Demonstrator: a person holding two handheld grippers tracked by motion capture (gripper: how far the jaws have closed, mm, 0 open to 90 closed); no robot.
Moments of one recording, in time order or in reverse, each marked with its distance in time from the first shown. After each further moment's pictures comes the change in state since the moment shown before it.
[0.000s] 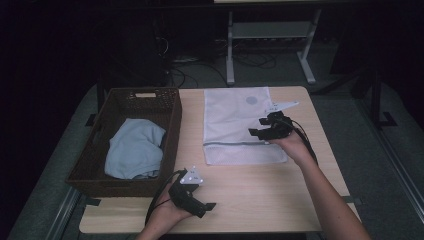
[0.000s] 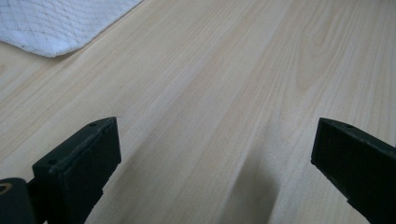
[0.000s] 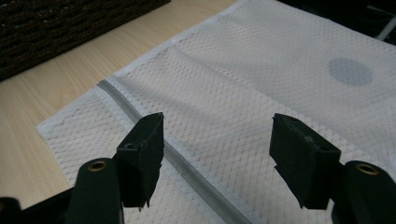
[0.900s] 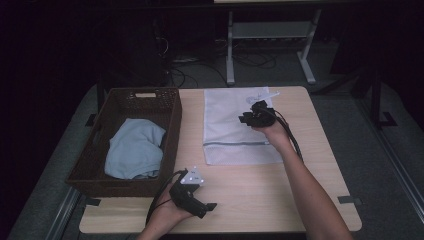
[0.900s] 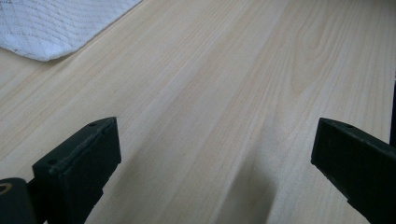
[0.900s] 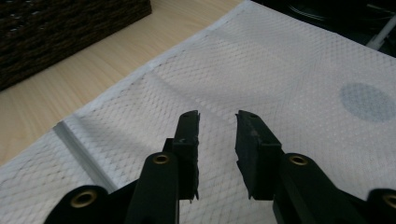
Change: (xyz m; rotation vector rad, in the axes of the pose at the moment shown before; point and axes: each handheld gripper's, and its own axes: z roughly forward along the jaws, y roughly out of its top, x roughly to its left) left arm -0.001 0.001 0.001 -0.007 -0.011 0.001; right arm -0.012 0.029 0.059 0.000 -0.022 0.027
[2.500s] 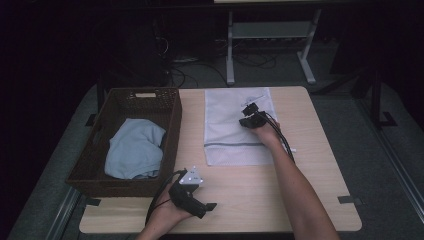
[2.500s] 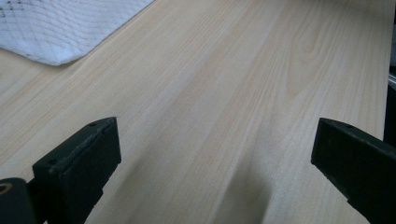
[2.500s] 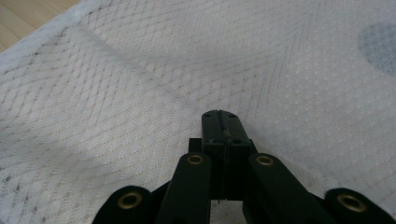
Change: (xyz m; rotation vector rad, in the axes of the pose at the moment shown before) left arm 0.000 0.000 -0.003 -0.011 -0.004 0.002; right arm -0.013 -0.014 0.054 0.164 -0.088 0.040
